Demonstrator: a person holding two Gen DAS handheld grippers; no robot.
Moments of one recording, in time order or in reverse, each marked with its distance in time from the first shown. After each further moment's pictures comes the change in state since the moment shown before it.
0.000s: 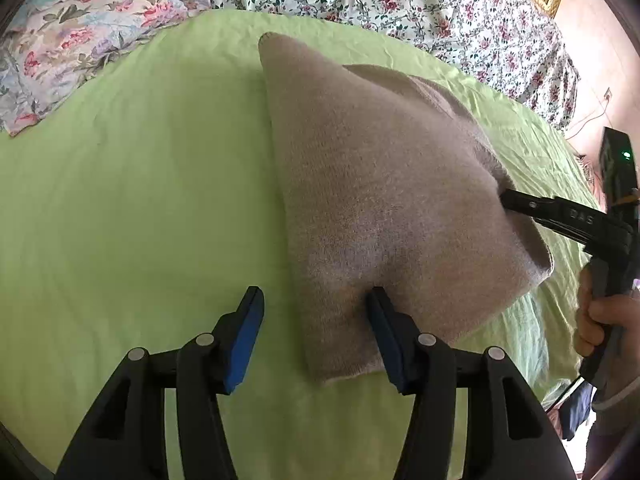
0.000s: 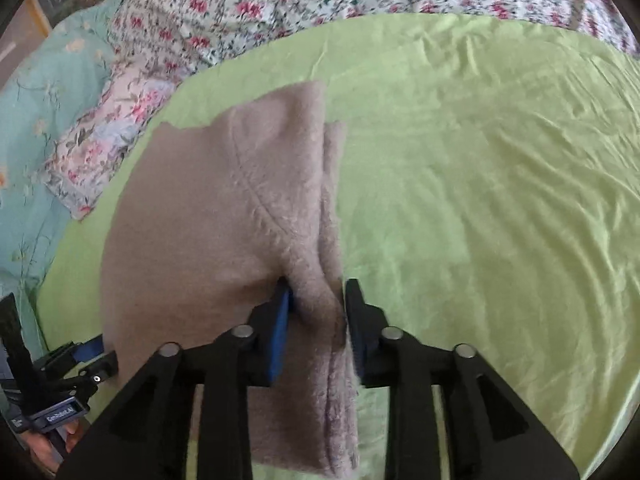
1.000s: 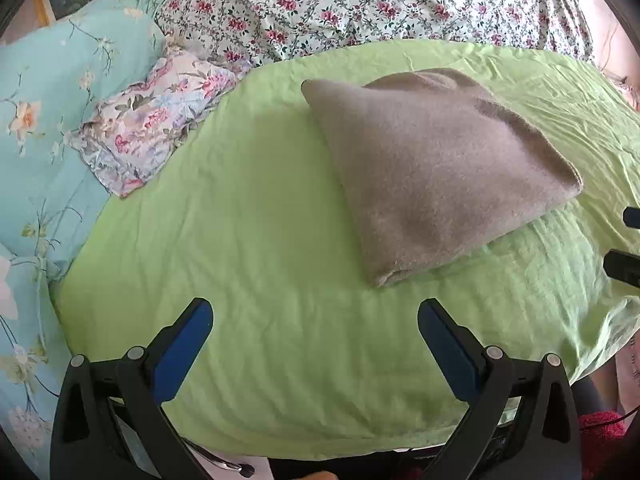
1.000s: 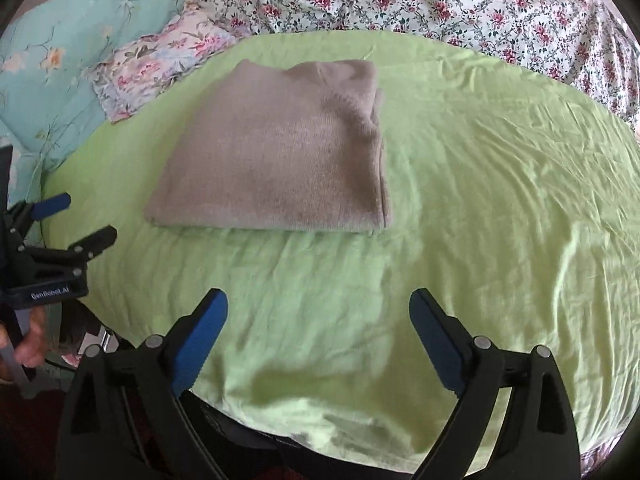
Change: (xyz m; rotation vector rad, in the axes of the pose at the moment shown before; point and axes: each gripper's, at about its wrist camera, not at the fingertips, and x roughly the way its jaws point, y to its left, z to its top) left arm -0.074 -0.035 -0.055 0.229 -0.092 0.415; right arm -0.091 0.041 -0.113 -0.258 0.010 -0.075
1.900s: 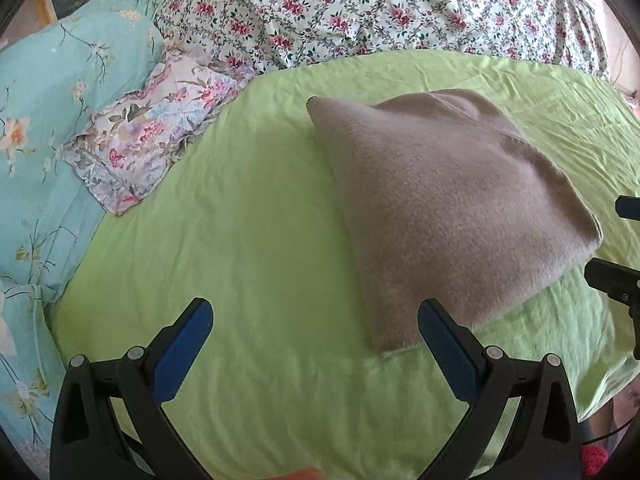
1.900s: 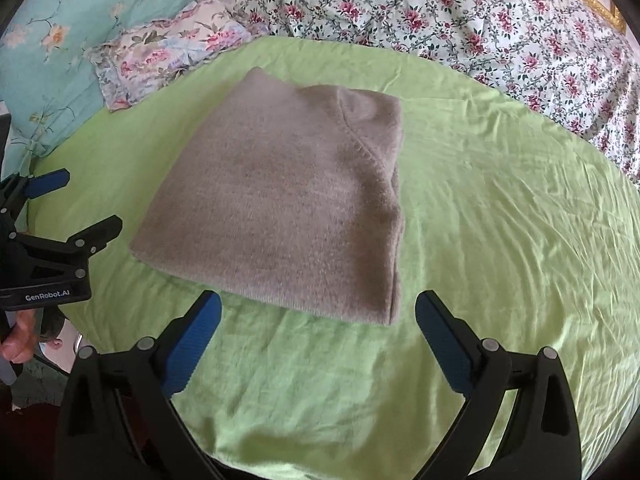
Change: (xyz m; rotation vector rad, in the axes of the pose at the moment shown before) left arm 0.026 0.005 0.048 -0.039 -0.002 -0.001; right arm 0.025 0.018 0.063 -0.127 0.010 -0.042
